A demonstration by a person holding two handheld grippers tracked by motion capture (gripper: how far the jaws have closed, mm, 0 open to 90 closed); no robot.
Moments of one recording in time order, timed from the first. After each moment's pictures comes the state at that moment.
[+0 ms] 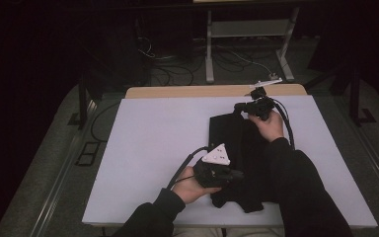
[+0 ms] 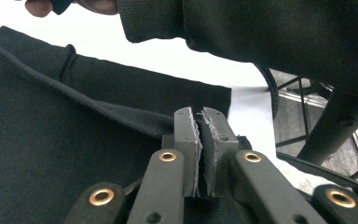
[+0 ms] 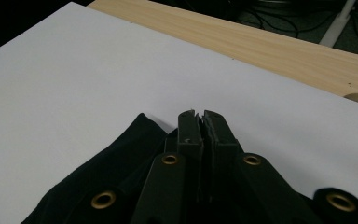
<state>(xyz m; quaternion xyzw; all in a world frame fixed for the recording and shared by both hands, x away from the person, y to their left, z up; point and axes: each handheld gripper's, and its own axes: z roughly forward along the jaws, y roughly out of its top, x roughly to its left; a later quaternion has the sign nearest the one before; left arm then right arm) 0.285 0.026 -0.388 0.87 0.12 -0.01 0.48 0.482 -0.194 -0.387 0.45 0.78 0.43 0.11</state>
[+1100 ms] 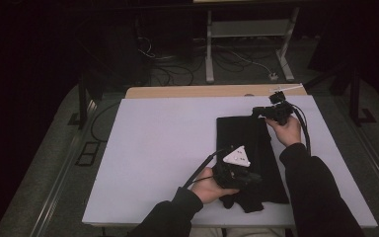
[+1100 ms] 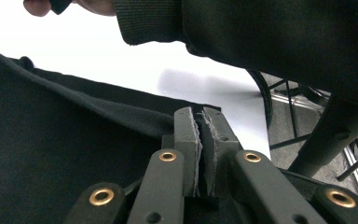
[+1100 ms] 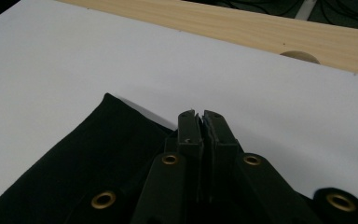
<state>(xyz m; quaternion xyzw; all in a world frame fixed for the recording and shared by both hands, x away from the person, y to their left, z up) 0.287 -0.020 -0.399 0.87 0.10 -0.04 0.48 0.472 -0.248 -0.402 0.49 0.76 0.41 0.12</state>
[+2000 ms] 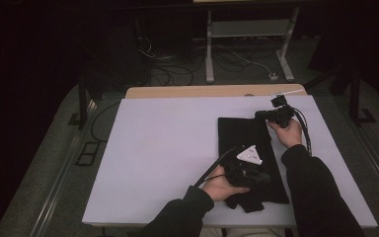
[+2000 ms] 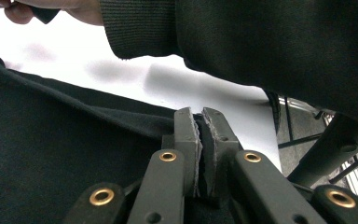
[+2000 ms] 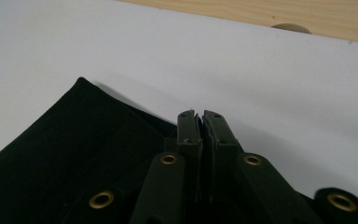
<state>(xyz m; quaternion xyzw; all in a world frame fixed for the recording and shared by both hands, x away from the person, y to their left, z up) 0.297 -0.050 -0.412 0.87 0.11 -0.06 0.47 0.481 -0.262 -0.426 0.51 0.75 0.40 0.10</state>
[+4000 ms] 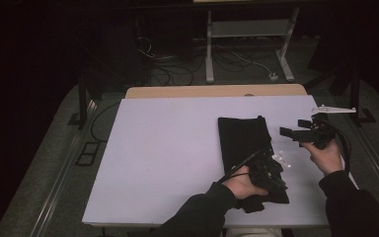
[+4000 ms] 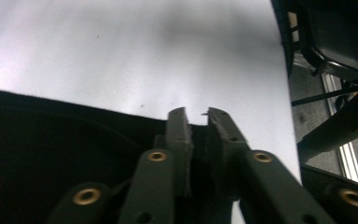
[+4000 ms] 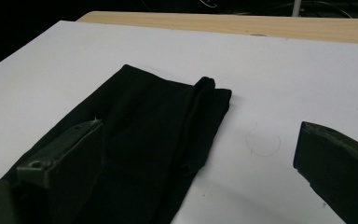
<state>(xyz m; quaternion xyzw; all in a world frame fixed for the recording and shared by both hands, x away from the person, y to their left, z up) 0.302 -0.115 -0.422 0.92 0.08 -0.08 0.38 0.374 -0.328 -0.393 0.50 0.72 0.47 0.13</state>
